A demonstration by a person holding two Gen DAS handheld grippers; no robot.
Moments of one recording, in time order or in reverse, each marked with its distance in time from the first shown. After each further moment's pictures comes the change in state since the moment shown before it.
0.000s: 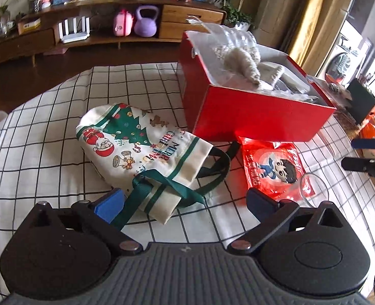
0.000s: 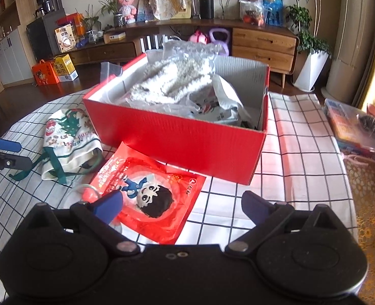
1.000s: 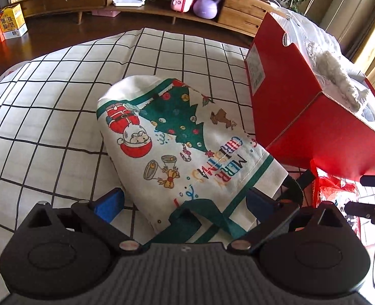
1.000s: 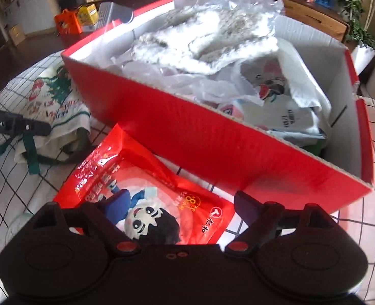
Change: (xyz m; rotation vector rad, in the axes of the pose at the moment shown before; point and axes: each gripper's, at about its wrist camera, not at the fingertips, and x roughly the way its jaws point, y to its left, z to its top) left arm 0.082 0.038 0.016 -0.241 0.061 0.150; right arm 0.106 0.009 0.037 -0.170 0.212 0.104
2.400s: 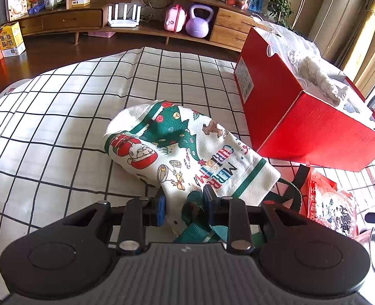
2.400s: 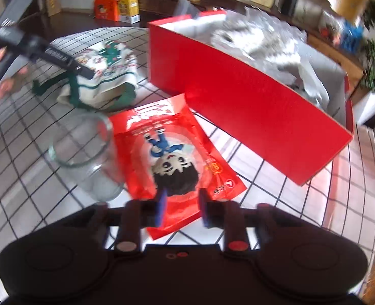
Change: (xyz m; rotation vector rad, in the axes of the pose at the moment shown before) left arm -0.030 0.009 -0.024 0.039 -0.097 -0.023; right arm -0.056 0.034 -0.061 -0.274 -0.068 -0.019
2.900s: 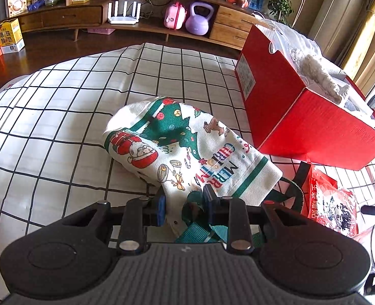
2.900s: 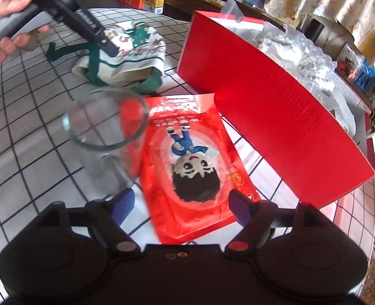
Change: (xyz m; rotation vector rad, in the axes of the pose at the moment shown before) left arm 0.002 0.003 -0.001 -0.006 0.009 -0.007; right arm 0.030 0.026 0.006 -0.155 0.001 -0.037
